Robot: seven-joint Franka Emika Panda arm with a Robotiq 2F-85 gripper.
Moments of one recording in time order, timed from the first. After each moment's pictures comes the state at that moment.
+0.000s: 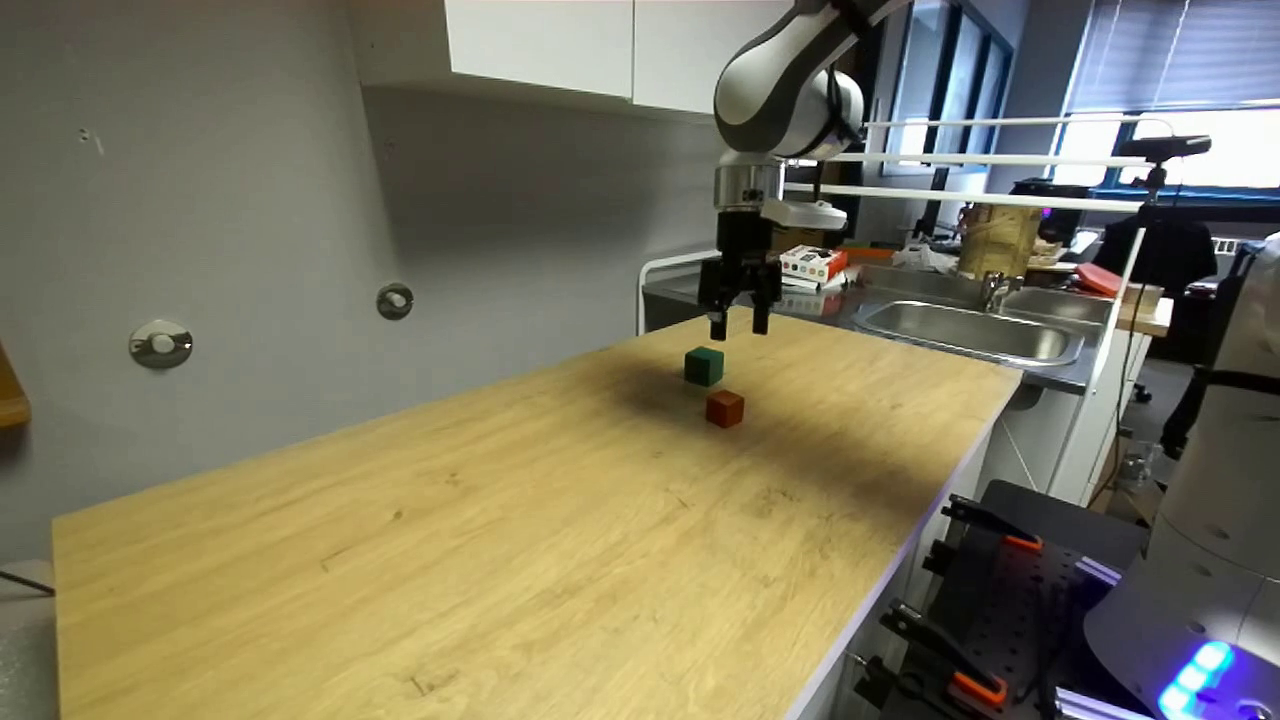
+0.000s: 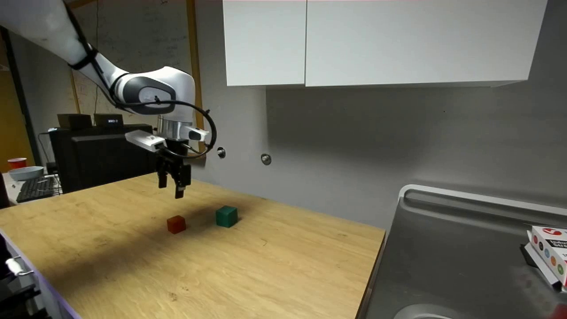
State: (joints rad) arm -0.02 0.04 -0.10 -2.23 0.11 2.15 -0.09
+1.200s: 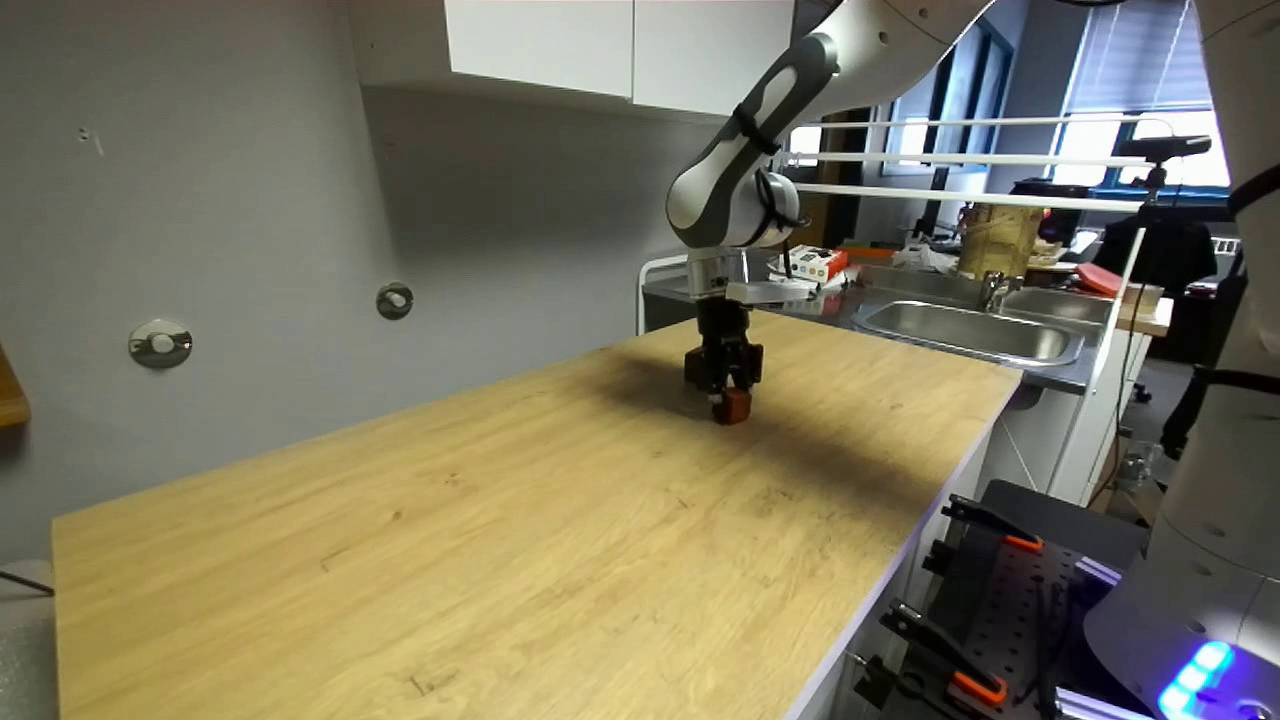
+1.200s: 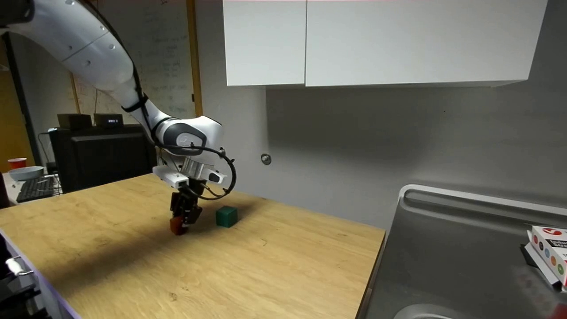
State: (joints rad) arm -0.06 0.41 -0.08 -2.02 0.15 2.08 -0.09
